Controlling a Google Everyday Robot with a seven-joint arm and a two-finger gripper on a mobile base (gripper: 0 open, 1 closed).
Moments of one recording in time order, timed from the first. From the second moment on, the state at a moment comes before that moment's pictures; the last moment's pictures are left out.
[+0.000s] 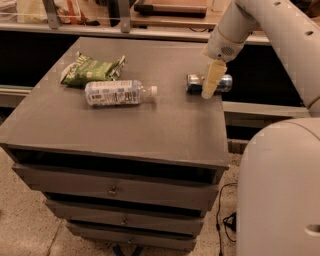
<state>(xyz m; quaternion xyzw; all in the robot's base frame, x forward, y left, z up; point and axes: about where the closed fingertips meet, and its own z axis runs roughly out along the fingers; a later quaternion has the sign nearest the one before) 0.701 -0.156 0.862 -0.66 0.73 0.04 0.18</state>
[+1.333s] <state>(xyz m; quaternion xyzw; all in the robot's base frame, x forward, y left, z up) 0.694 -0.142 0.867 -0.67 0.73 0.03 0.13</state>
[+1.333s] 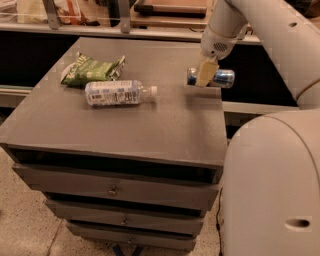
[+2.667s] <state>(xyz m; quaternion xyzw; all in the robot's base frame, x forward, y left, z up) 0.695 -0.096 1.006 -0.55 0.60 0.17 0.55</state>
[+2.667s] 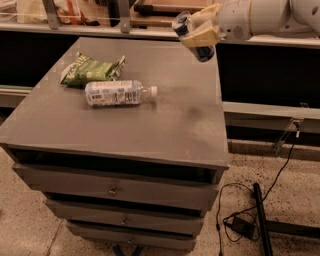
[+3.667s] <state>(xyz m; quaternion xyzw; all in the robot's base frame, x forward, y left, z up) 0.741 -0.077 0.978 -0.44 0.59 0.24 0.63</state>
